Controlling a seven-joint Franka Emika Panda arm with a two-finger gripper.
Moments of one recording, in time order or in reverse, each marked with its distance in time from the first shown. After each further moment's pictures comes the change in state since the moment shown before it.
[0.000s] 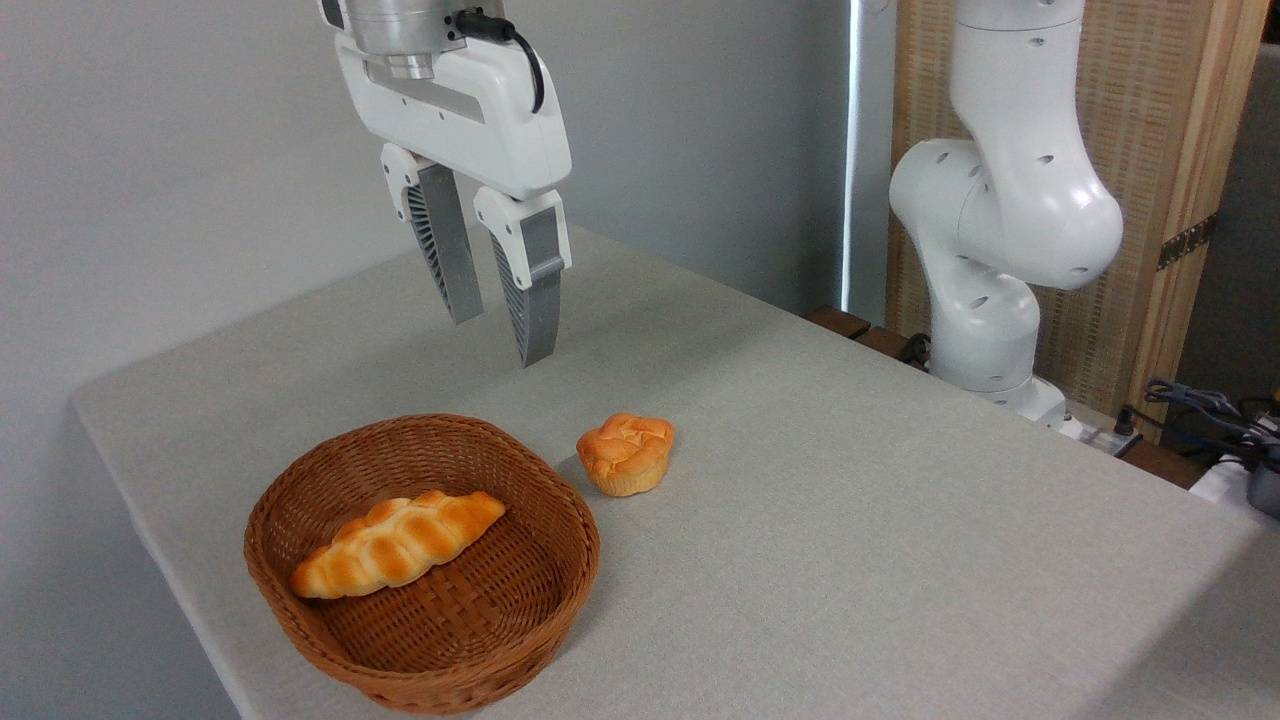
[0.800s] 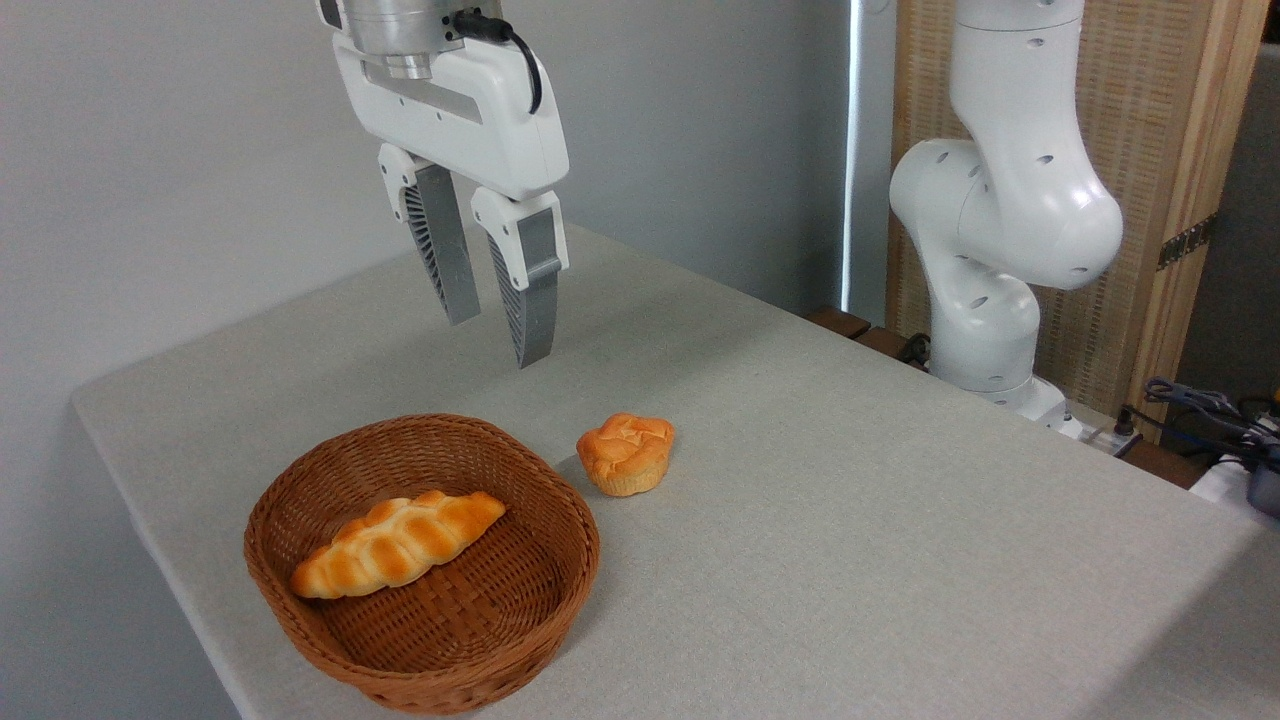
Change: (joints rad) arm -0.003 0.002 0.002 0.001 -0.001 0.010 0.000
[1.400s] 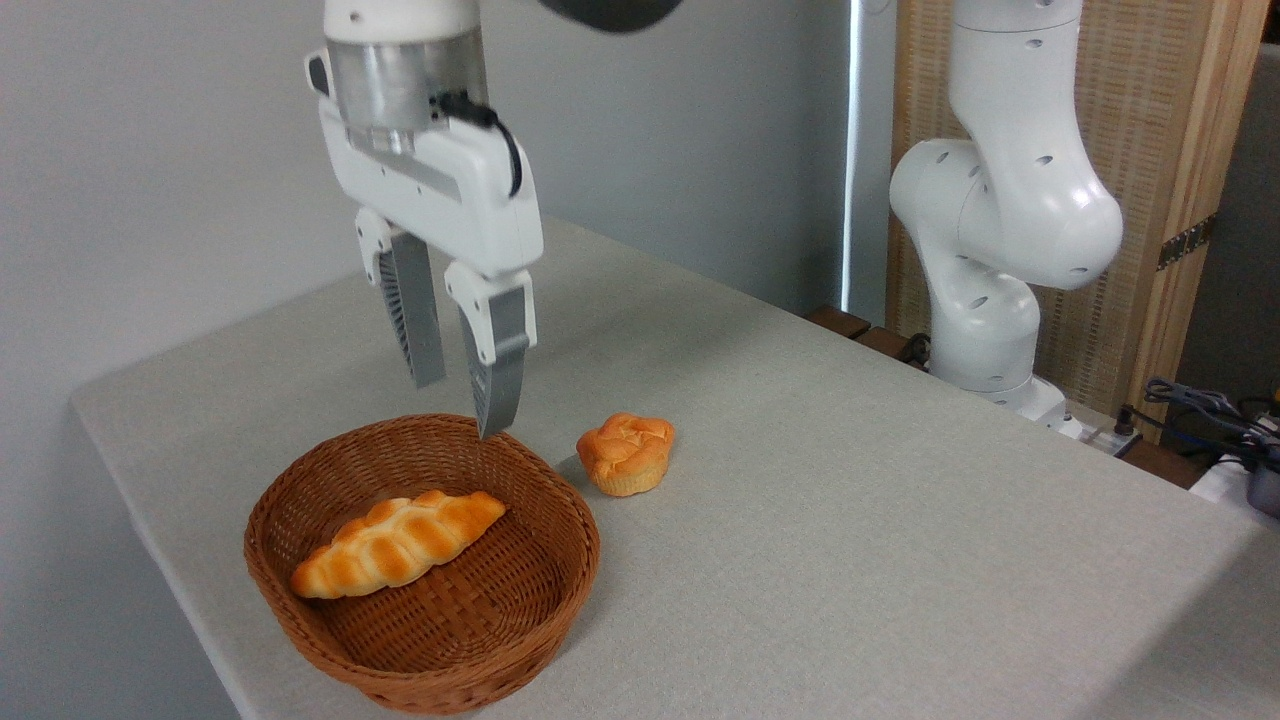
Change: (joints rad) arm 0.000 0.011 0.000 -0.132 -0.002 0.235 0.000
